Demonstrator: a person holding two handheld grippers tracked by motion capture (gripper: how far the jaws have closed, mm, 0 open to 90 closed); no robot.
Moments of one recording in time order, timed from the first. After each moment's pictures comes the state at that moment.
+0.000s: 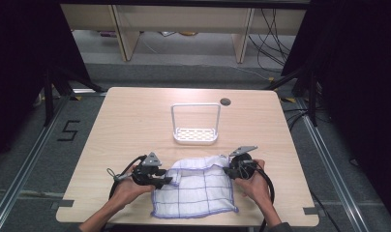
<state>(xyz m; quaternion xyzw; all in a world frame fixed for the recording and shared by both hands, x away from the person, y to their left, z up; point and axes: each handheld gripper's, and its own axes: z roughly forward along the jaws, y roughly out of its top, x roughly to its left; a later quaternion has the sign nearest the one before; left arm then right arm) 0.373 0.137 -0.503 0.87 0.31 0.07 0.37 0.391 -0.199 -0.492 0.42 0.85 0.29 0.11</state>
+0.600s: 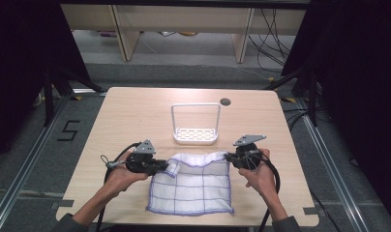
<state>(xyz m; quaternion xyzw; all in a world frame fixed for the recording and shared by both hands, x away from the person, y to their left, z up) 0.391 0.151 -0.461 0.86 0.29 0.07 0.41 0.393 -0.202 -0.440 0.39 0.84 0.35 0.13</state>
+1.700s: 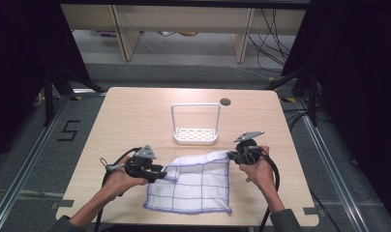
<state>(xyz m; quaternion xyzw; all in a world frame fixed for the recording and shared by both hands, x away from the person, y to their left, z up) 0.378 0.151 -0.476 0.88 0.29 0.04 0.37 0.416 -0.211 -0.457 0.42 0.85 0.30 0.12</state>
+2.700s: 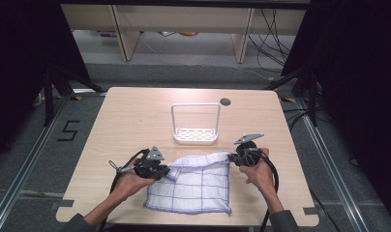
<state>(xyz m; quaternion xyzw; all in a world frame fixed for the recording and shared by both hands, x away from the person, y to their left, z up) 0.388 0.133 -0.492 0.89 0.31 0.09 0.33 0.416 -0.213 -0.468 0.42 0.85 0.31 0.12</state>
